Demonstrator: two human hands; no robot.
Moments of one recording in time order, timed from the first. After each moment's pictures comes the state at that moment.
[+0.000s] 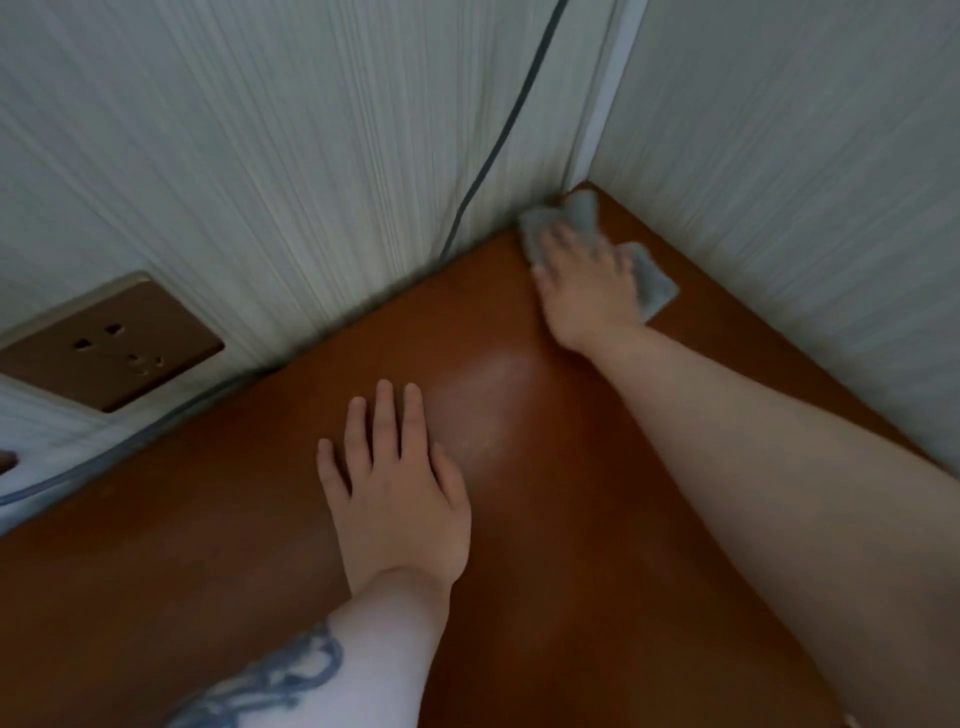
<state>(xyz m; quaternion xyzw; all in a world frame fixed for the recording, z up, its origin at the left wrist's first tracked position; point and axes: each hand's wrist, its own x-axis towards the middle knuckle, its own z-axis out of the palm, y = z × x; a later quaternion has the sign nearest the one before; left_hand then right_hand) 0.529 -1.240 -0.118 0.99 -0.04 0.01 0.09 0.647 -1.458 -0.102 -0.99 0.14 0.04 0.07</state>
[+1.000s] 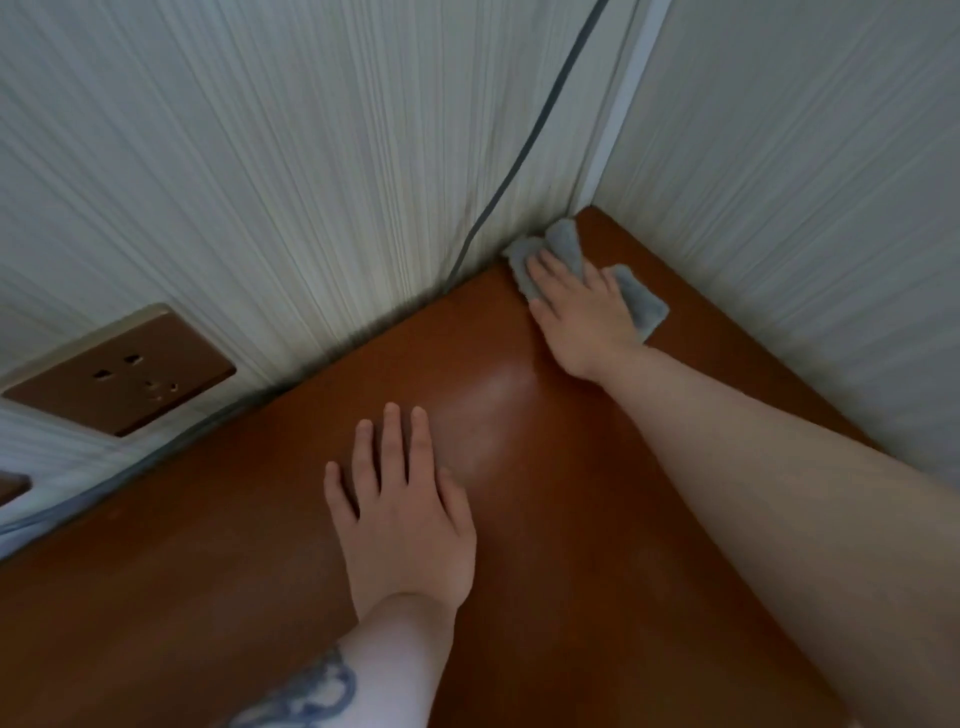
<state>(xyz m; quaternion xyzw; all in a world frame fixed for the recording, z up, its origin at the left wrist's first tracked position) 0.530 -1.239 -0.119 1.00 -0.05 -0.01 0.09 0.646 -1.454 -0.094 -0.99 0.10 0.08 0.10</state>
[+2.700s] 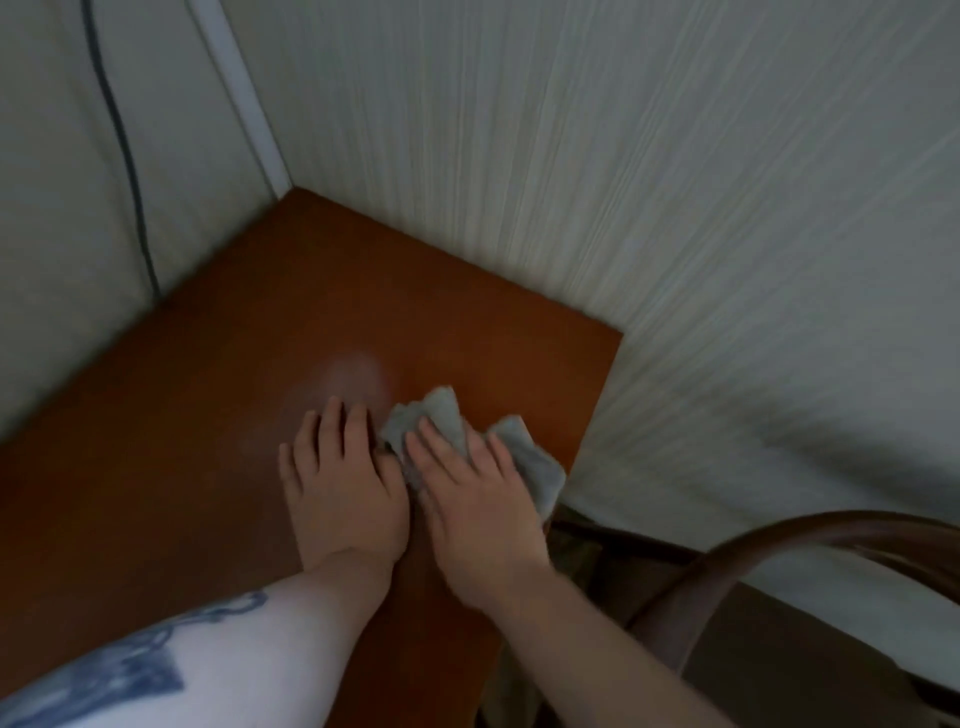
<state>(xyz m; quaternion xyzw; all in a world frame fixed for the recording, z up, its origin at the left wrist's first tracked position) 0.441 -1.341 -0.107 0.96 -0.21 -0.02 0.16 0.348 -1.425 -0.096 -0.98 0.19 0.02 0.10</state>
